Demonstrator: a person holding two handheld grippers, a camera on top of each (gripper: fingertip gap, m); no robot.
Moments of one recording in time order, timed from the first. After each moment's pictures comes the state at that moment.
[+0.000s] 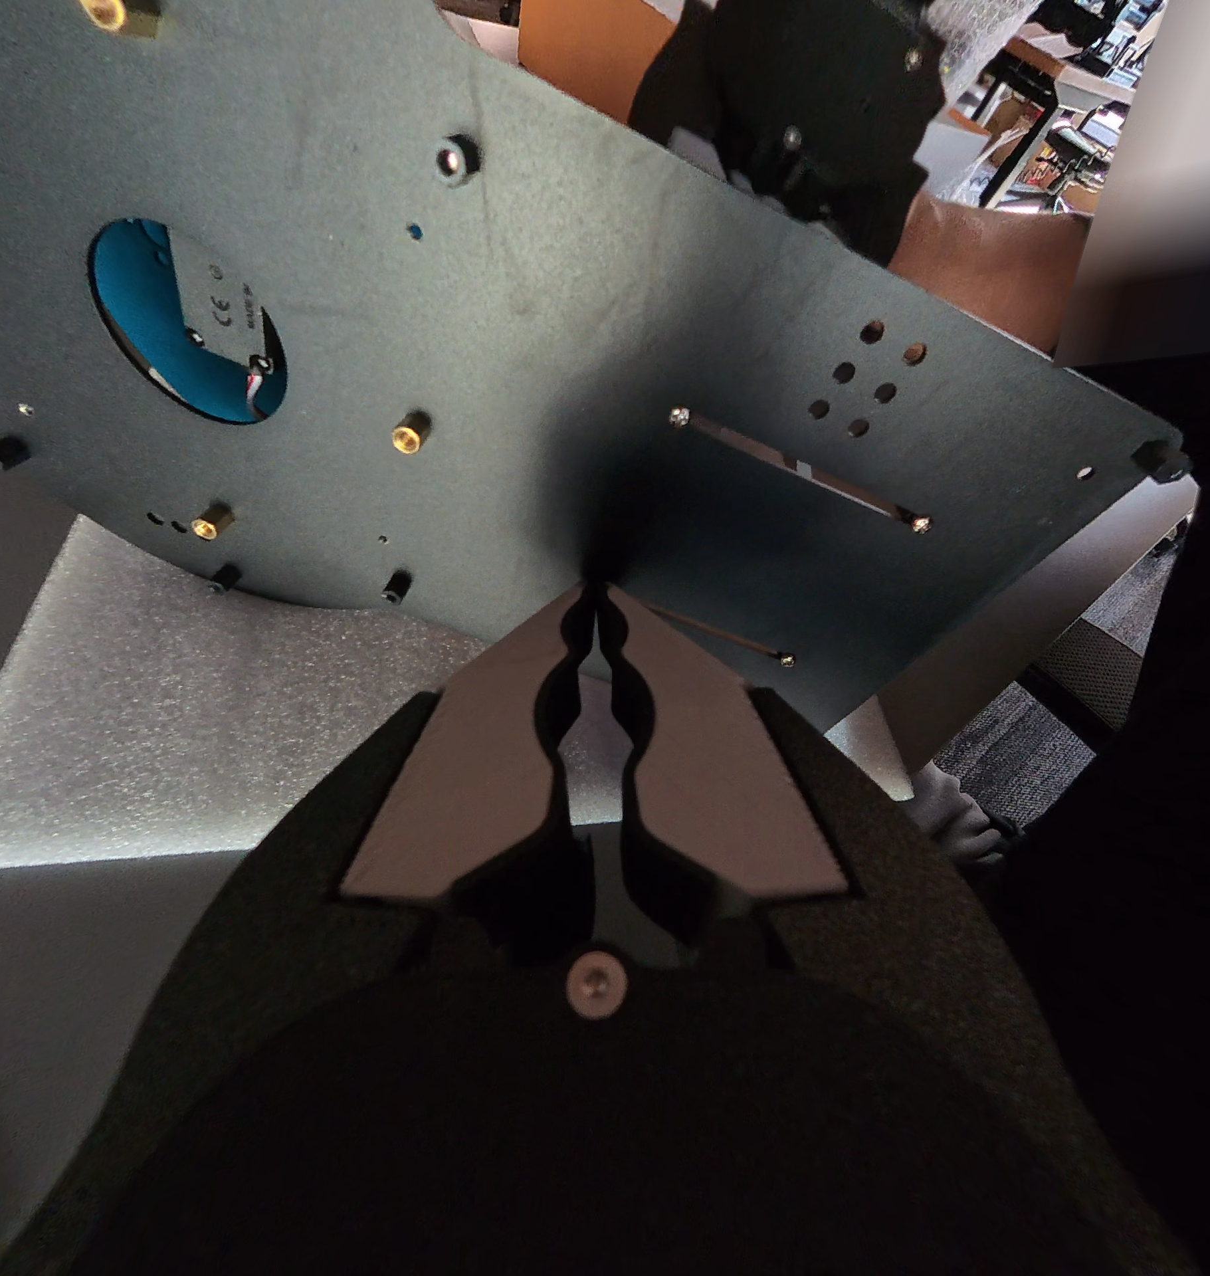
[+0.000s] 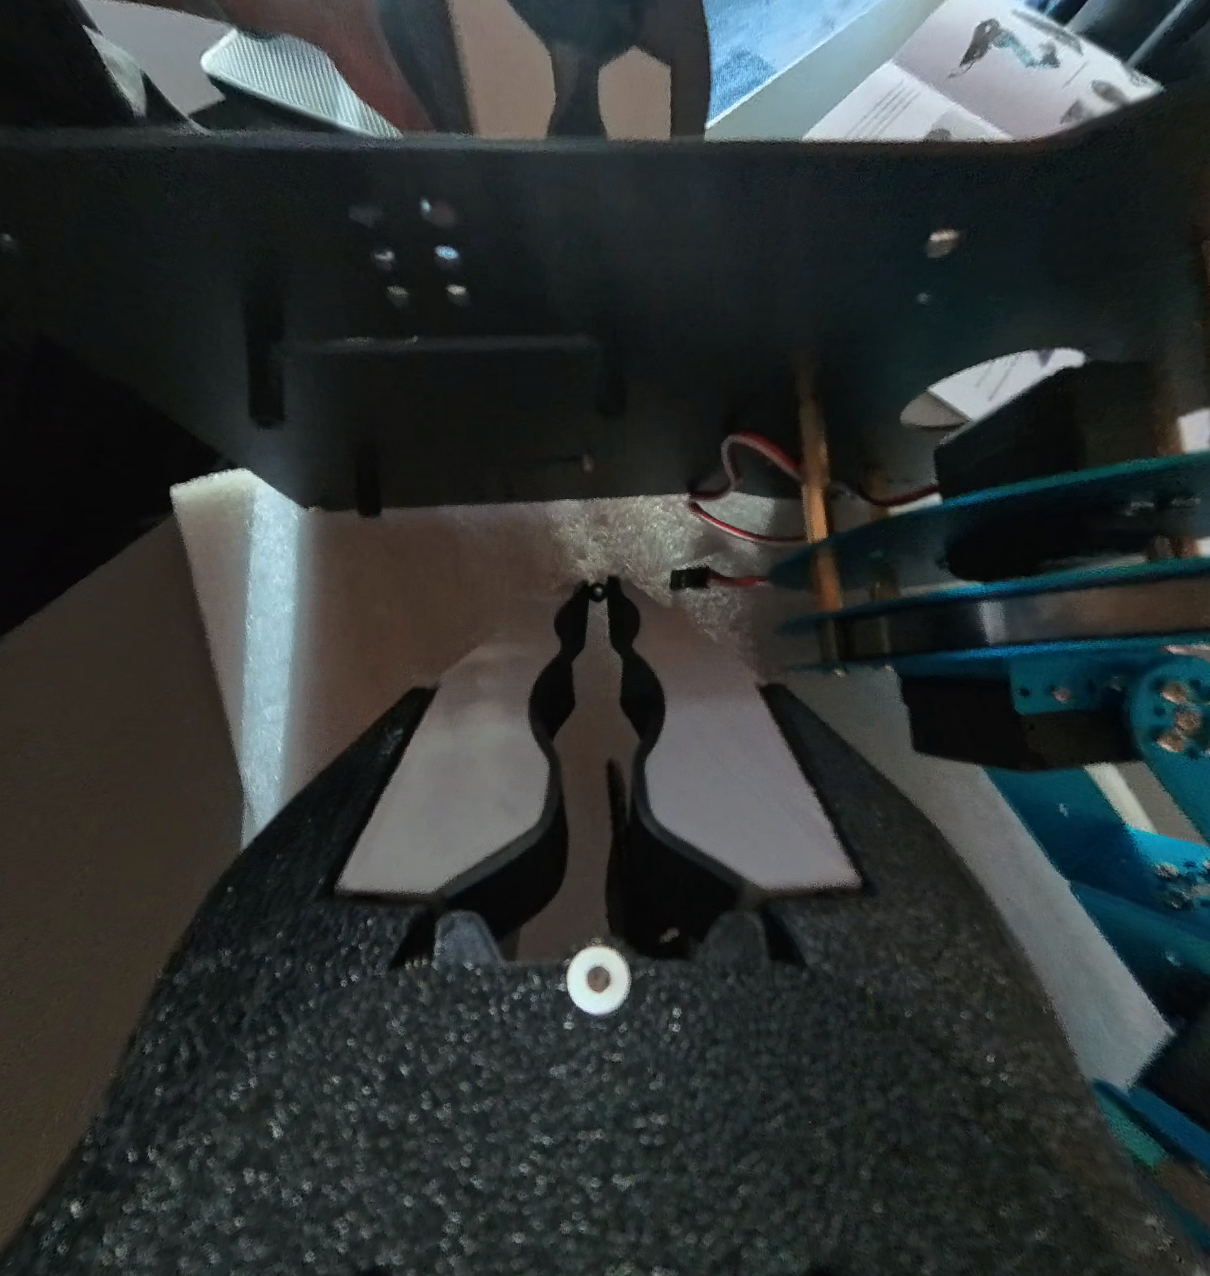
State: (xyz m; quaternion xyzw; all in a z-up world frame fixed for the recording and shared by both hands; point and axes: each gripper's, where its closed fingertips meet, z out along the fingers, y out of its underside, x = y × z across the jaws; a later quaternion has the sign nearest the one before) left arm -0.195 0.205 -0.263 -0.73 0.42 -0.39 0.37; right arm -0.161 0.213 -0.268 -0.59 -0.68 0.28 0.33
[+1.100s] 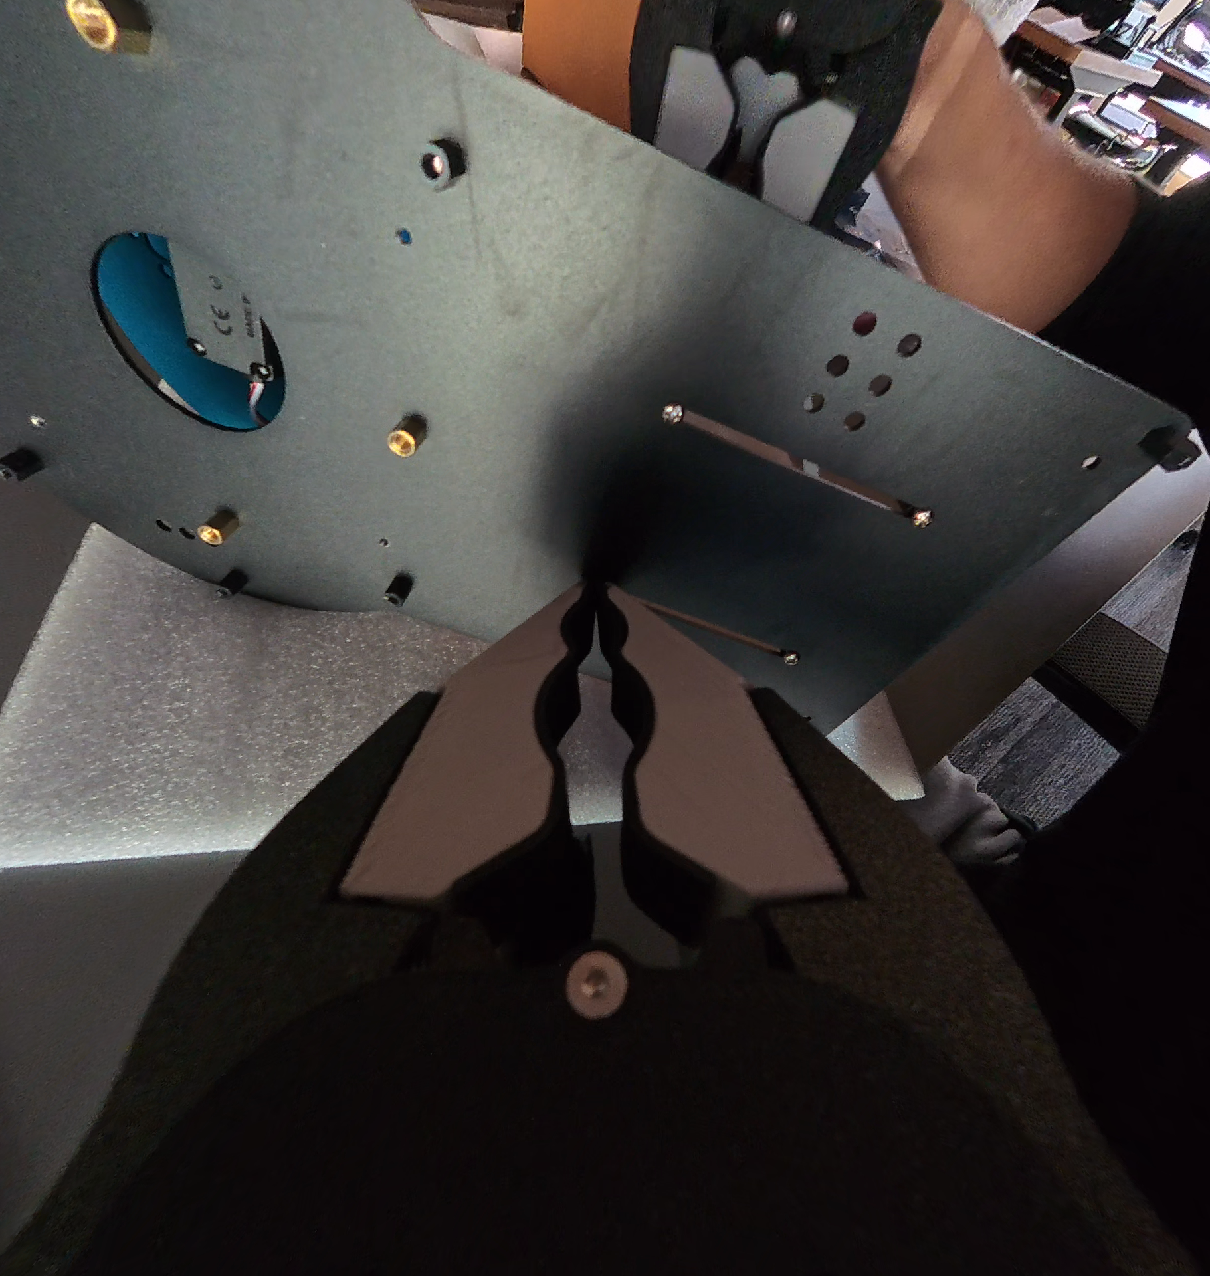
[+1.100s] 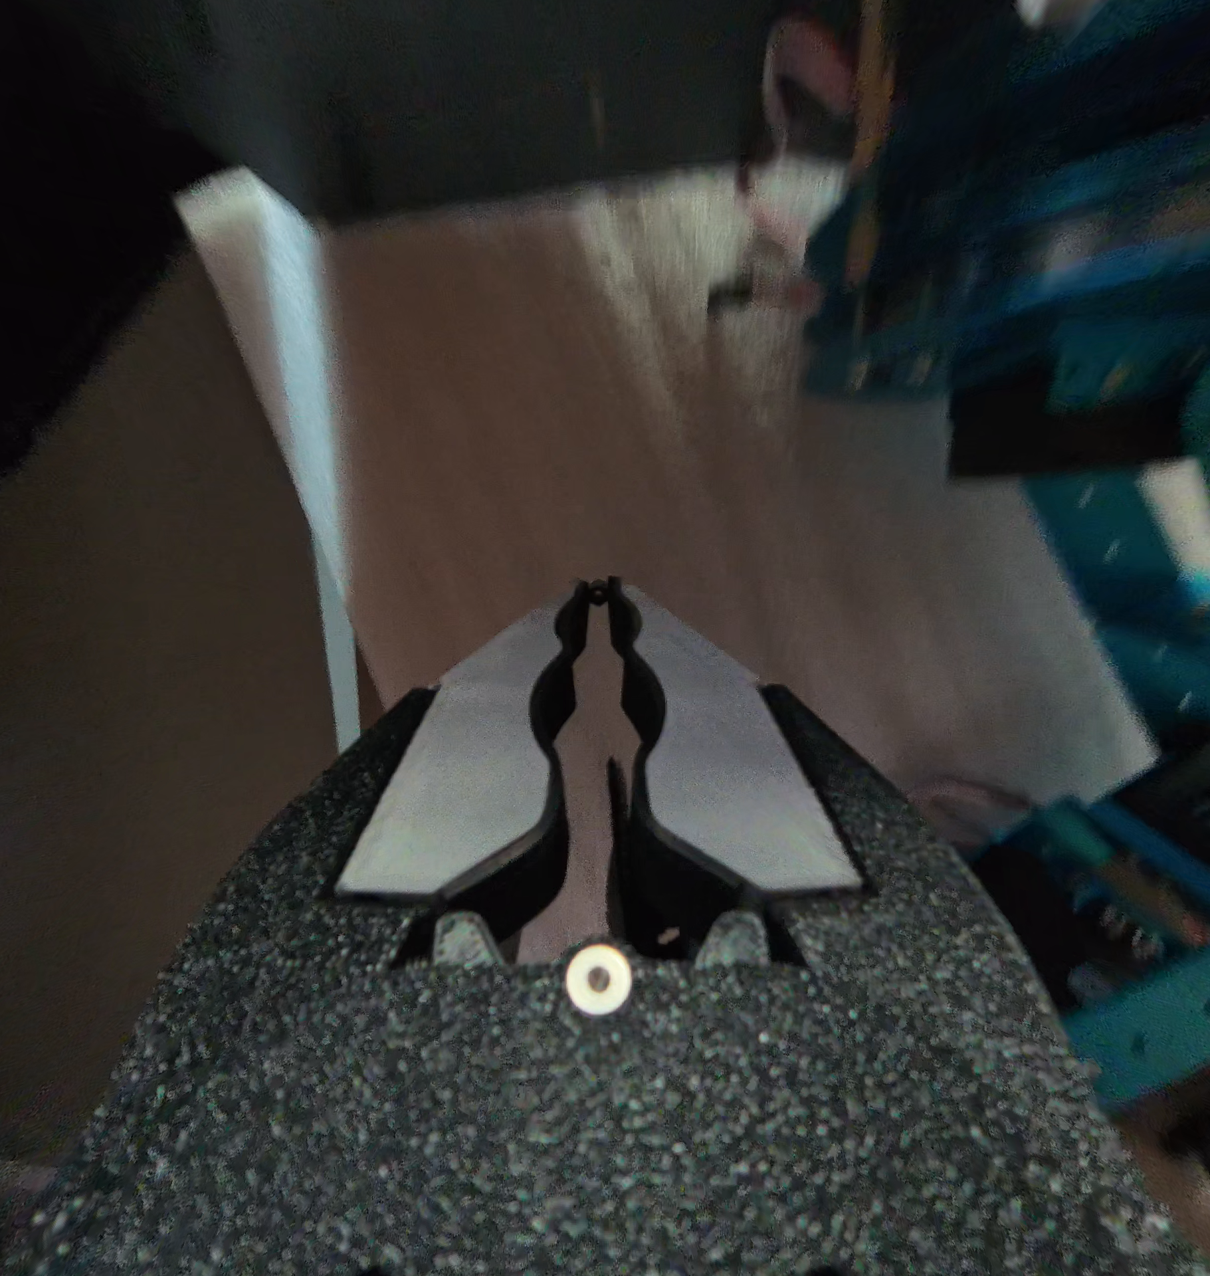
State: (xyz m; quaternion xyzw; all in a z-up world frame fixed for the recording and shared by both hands) left arm -0.195 0.205 -0.263 -0.73 0.42 -0.38 0.38; right arm -0.087 0.218 -0.279 -0.64 -0.72 0.21 0.17
